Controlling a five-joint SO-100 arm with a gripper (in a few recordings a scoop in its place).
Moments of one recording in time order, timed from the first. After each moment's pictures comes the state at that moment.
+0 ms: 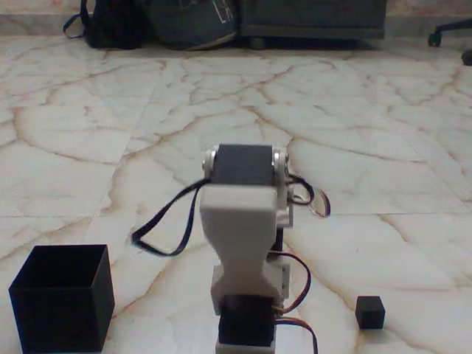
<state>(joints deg) 6.5 111.5 143.7 46.2 -105.9</state>
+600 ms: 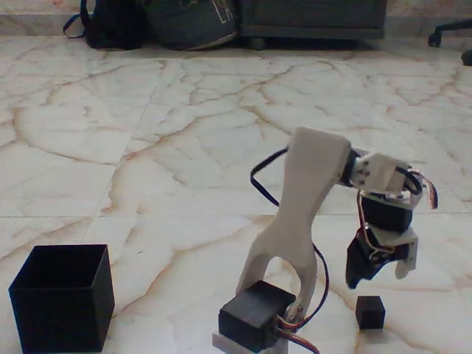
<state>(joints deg) 38.7 56.3 78.1 54.4 -137.6</state>
